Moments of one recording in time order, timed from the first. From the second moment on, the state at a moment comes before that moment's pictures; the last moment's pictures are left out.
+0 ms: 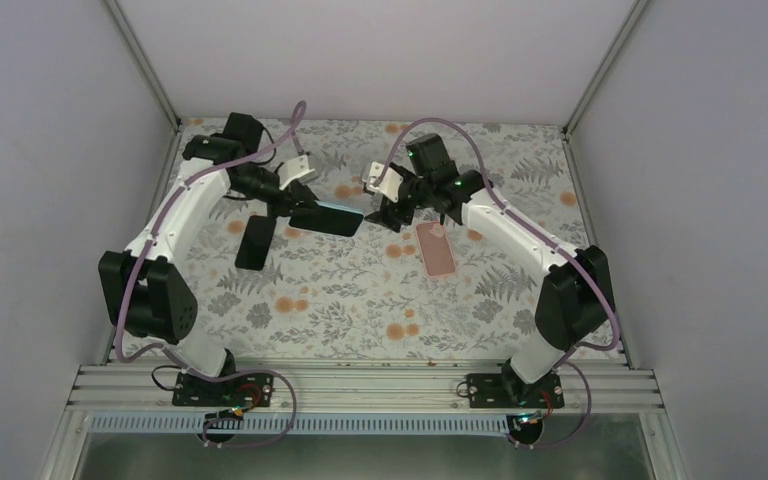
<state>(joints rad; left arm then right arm) -0.16 1.63 1.52 -1.17 0.85 0.92 0.58 1.64 1.39 -0.52 -0.38 -0.70</state>
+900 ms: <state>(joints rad) -0.25 1.60 1.54 -1.12 0.82 0.92 0.53 1.65 1.39 -0.53 -0.49 -0.66</state>
